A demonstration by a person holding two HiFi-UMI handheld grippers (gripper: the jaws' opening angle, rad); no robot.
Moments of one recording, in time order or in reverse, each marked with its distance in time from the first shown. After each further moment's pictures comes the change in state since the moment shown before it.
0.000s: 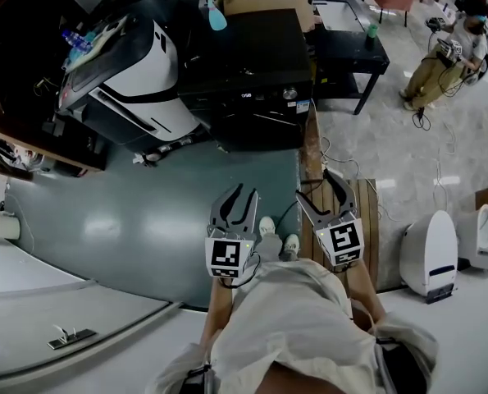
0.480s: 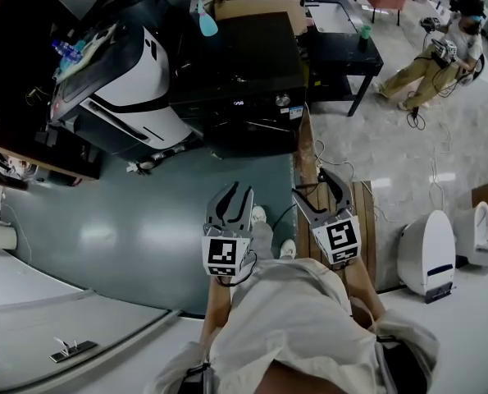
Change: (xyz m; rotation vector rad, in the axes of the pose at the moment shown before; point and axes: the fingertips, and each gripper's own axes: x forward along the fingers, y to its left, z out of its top) left arm 0.038 0.015 0.005 -0.001 -0.010 -0.011; right arm 0.026 -0.024 0.006 -0.010 0.005 -0.011
